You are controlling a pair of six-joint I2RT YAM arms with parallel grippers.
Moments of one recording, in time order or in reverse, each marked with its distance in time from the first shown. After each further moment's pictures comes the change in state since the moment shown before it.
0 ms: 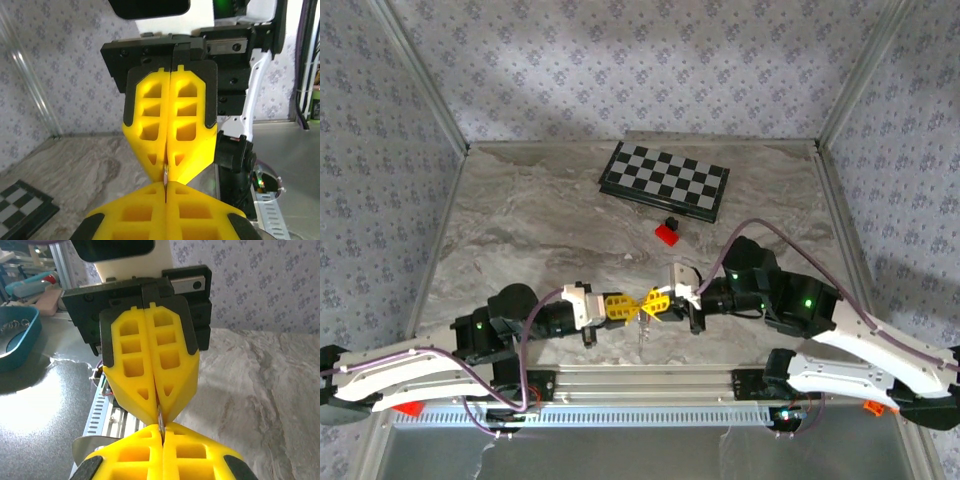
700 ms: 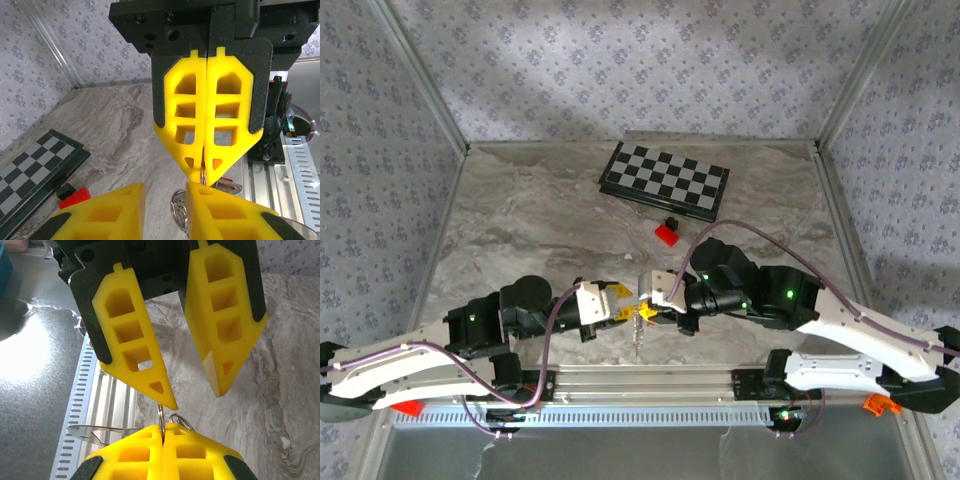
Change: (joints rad) left arm 0.001 0.063 0.126 -0.294 -0.115 0.082; right arm 0.069 0.121 0.106 -0.209 0.137 -0.065
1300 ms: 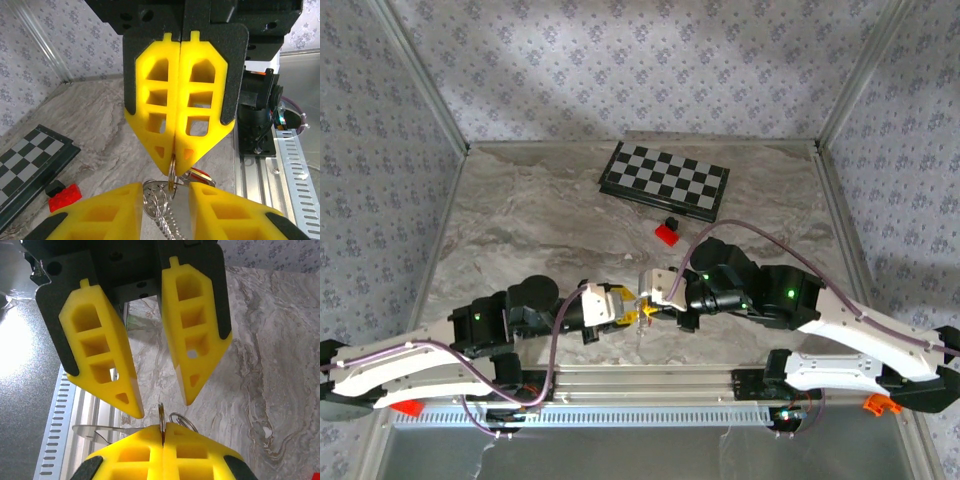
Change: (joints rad) left arm 0.000 0.027 0.002 -0.013 0.034 -0.008; right arm 0.002 0.001 0.008 -0.016 0.056 -0.017
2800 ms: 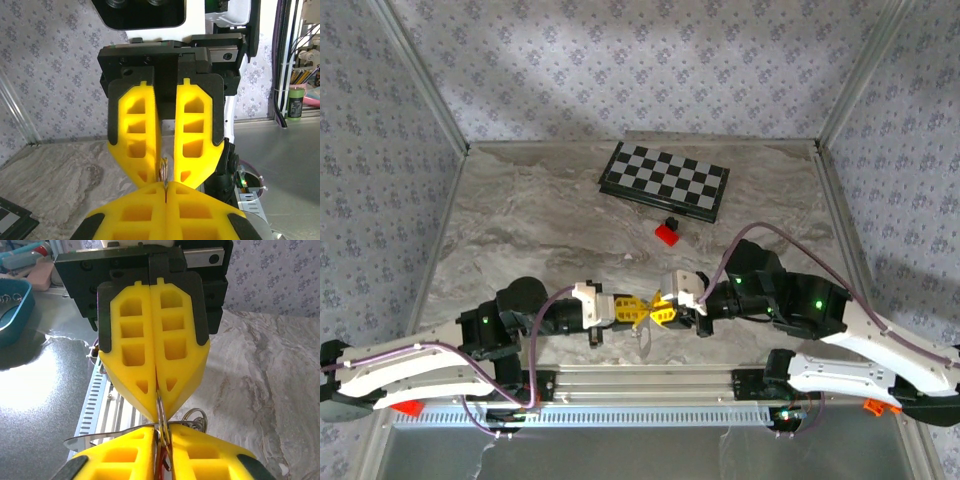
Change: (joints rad) left arm 0.005 -0.012 -0.085 0.339 0.189 -0.082; right arm -0.034 -0.141 -0.074 0.111 -0.153 0.041
